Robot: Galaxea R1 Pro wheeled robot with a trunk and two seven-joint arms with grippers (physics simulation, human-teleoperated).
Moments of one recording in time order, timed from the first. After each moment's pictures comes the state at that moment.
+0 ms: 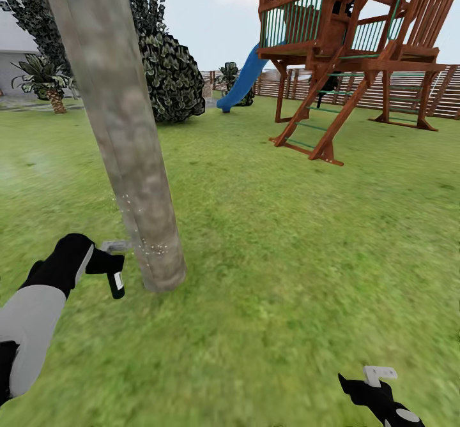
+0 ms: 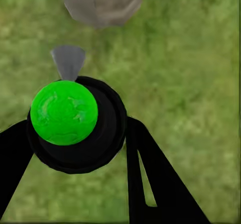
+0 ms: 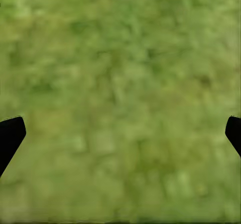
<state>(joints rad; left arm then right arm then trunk) -1.01 0.27 0.09 -0.65 -0.21 0.99 -0.42 -0.46 -0.20 -0.45 -0.25 0.29 -0.19 0.21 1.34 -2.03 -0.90</state>
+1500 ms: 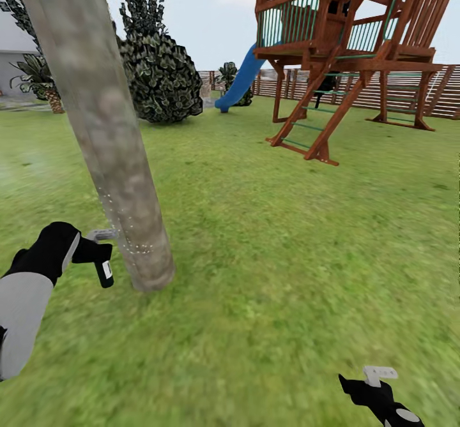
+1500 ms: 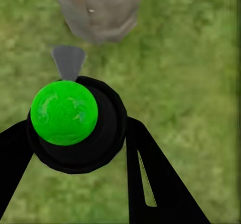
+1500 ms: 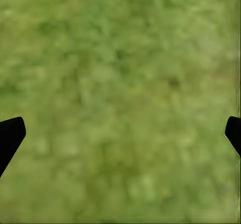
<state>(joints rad) -1.08 0.33 0.10 -0.61 -0.21 0.98 -0.42 -0.46 -0.20 -0.45 -0.25 0.29 -0.19 0.21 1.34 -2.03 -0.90</state>
